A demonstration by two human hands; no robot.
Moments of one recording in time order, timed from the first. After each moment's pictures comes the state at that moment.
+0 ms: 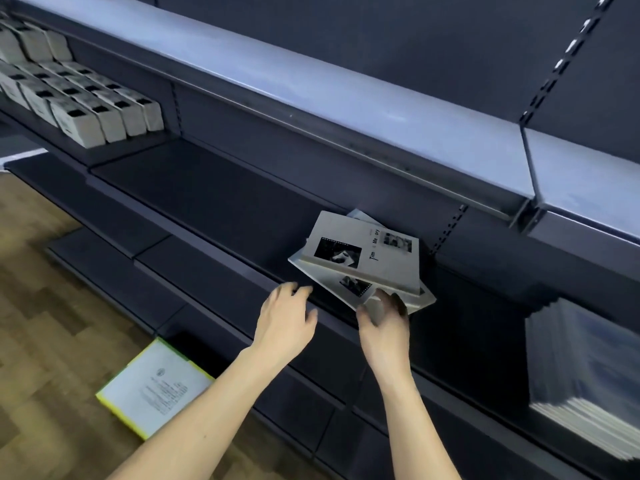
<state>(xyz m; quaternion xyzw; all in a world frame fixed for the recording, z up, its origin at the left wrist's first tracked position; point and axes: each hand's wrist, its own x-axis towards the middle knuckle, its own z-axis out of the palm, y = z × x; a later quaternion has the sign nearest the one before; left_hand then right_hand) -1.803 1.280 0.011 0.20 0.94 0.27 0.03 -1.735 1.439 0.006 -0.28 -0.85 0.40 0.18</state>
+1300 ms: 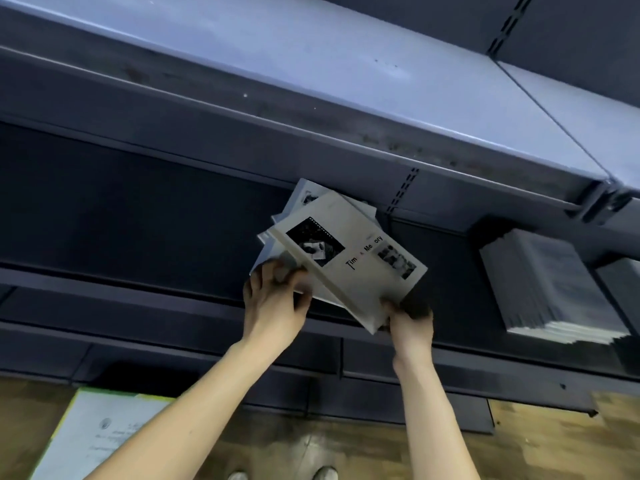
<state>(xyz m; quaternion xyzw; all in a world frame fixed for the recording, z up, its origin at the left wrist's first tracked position) -1.916 1.308 -0.030 0.36 0.90 0.24 0.07 -1.759 1.448 -0.016 -0.57 -0.52 0.57 0.30</state>
